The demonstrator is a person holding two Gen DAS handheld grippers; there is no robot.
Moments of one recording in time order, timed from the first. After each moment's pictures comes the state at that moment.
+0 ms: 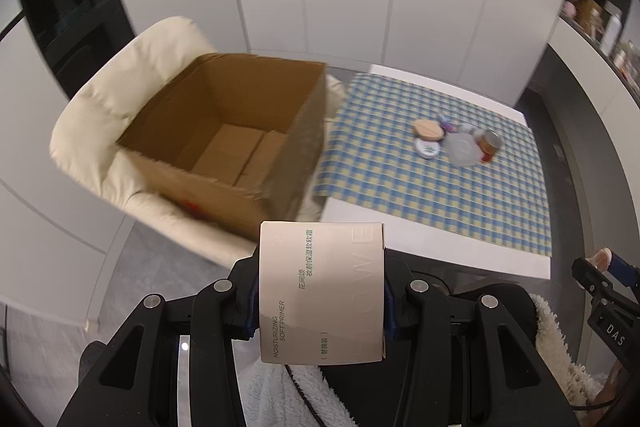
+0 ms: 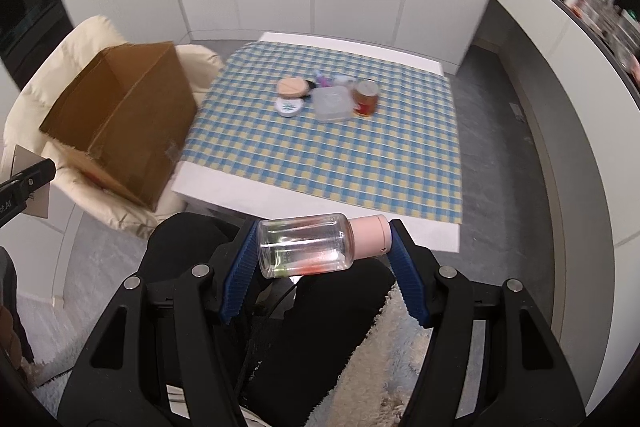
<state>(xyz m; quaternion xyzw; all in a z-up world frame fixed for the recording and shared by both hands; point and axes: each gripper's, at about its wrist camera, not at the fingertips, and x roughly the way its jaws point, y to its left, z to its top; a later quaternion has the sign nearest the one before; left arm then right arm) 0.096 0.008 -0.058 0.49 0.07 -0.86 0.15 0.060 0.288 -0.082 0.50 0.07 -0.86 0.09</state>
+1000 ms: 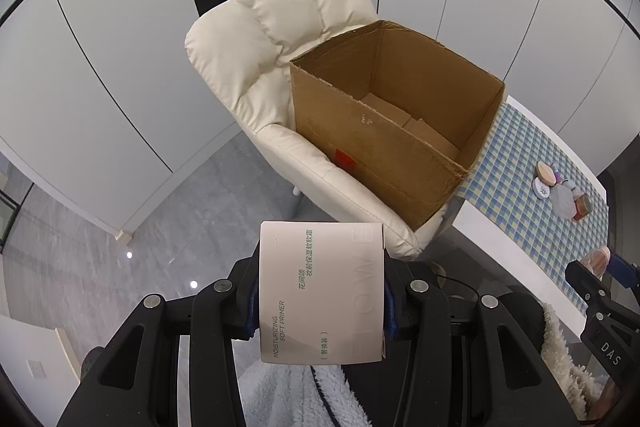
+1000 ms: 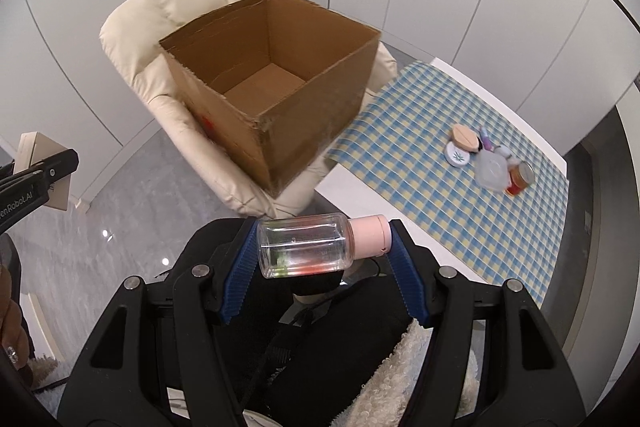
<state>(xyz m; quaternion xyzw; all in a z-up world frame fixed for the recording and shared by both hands) 0.207 -0.139 -0.074 0.48 0.17 -0.80 0.32 0.084 0.075 -0.087 0.47 0.19 -0.81 0.29</state>
